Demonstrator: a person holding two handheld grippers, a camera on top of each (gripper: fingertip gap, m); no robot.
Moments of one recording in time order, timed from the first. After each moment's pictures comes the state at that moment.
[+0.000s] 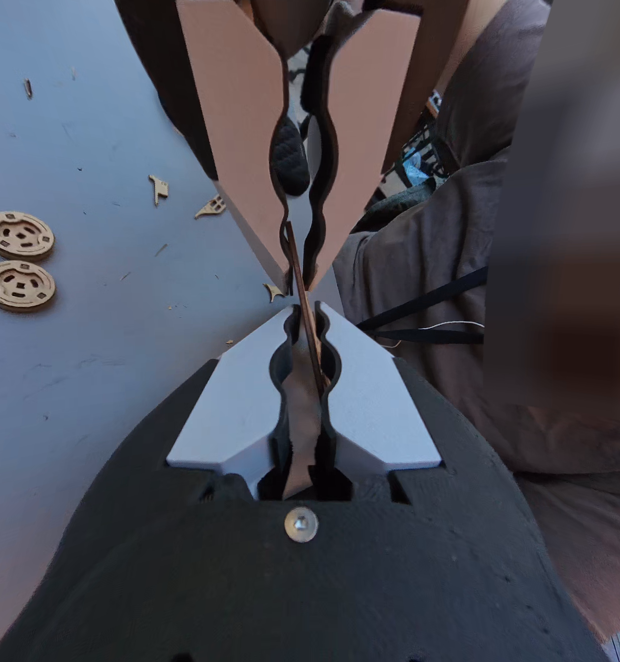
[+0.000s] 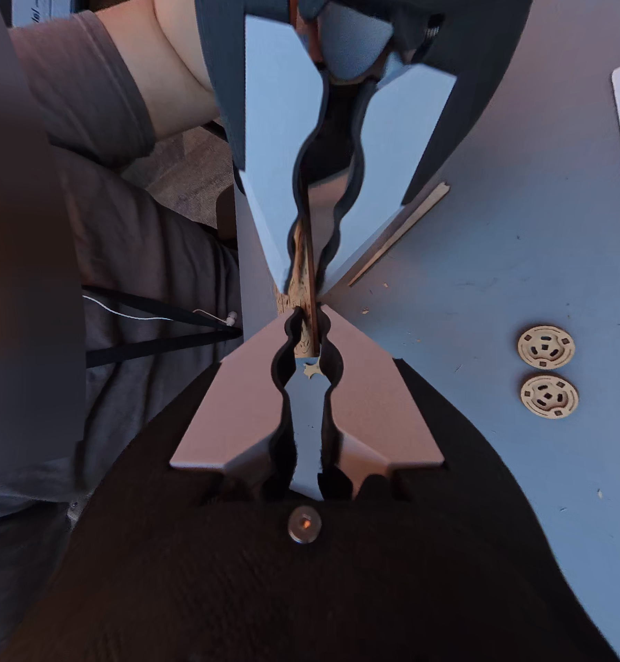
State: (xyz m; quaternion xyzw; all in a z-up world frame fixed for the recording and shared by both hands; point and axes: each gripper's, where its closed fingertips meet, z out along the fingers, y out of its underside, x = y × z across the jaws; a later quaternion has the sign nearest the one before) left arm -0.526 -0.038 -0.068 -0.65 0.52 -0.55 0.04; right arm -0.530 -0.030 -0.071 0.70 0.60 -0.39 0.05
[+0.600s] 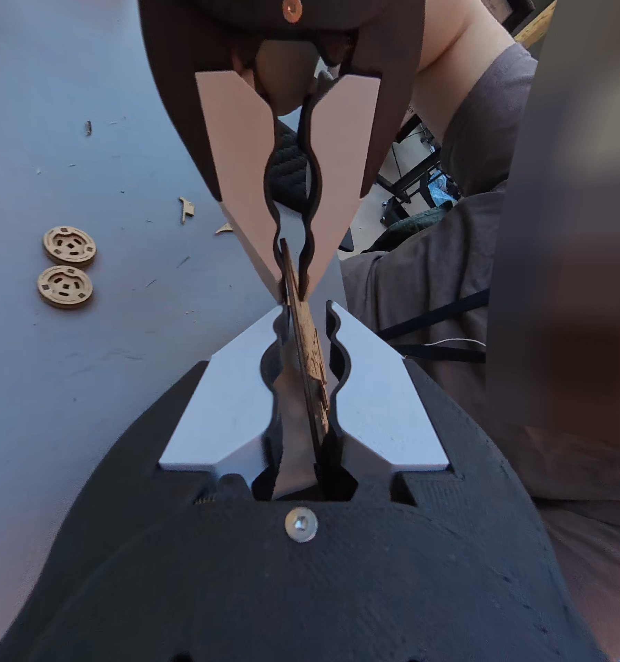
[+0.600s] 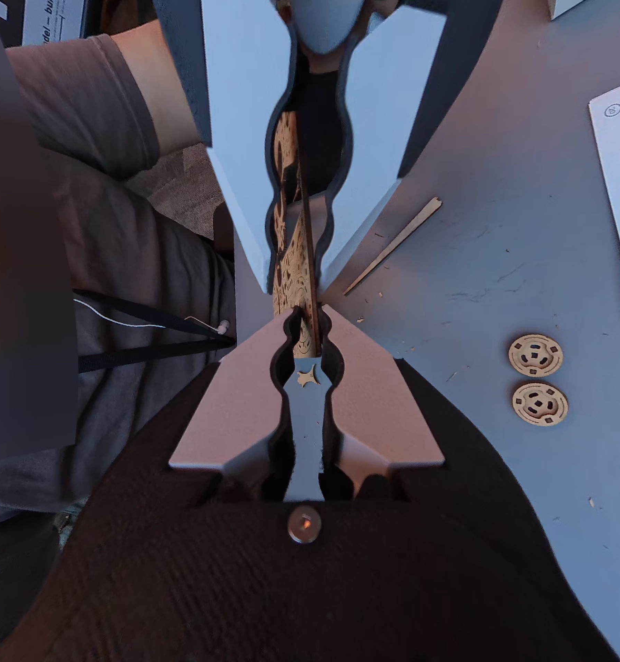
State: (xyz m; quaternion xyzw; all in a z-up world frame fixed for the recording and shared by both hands) left arm -0.527 -0.030 -0.053 -0.68 0.50 -0.53 0.08; right arm -0.532 -0.028 -0.070 0.69 0.60 -0.40 0.02
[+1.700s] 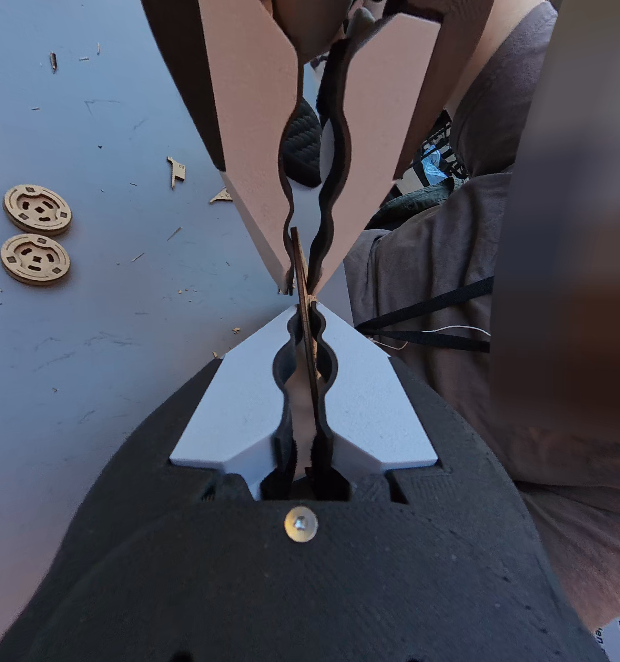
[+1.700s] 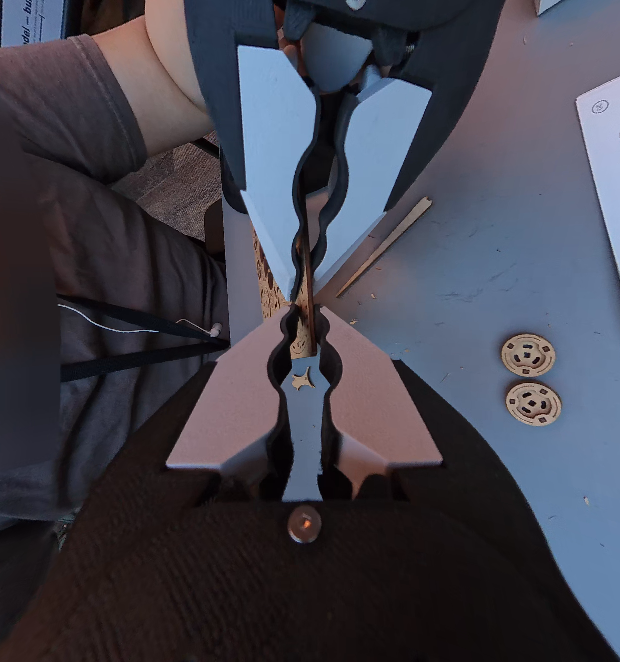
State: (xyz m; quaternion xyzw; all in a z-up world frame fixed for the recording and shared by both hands) left arm -0.529 -0.035 -0.073 -0.68 0.51 -0.53 0.03; right arm -0.536 -0.024 -0.075 0.70 0.59 -0.39 0.02
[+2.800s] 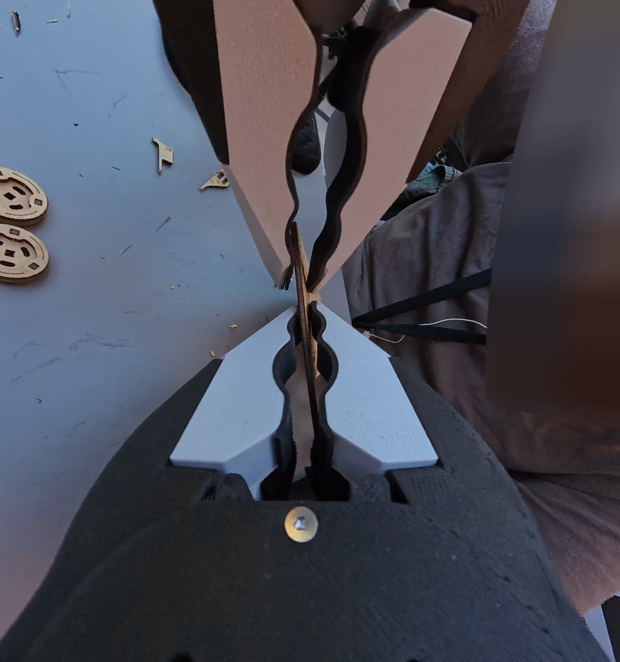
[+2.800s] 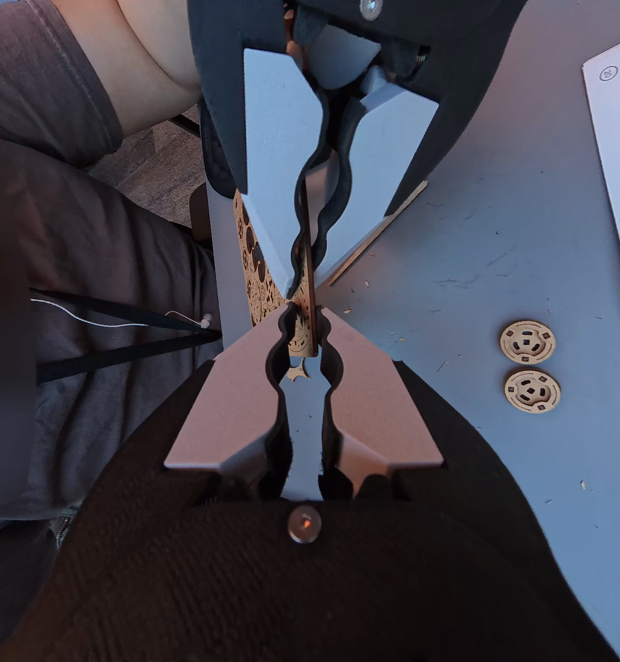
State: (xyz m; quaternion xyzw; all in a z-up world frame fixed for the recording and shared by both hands) left arm -0.527 -0.039 -0.083 -0.67 0.51 -0.54 0.00; right arm -0.532 -0.025 -0.085 0.71 0.60 -0.36 0.03
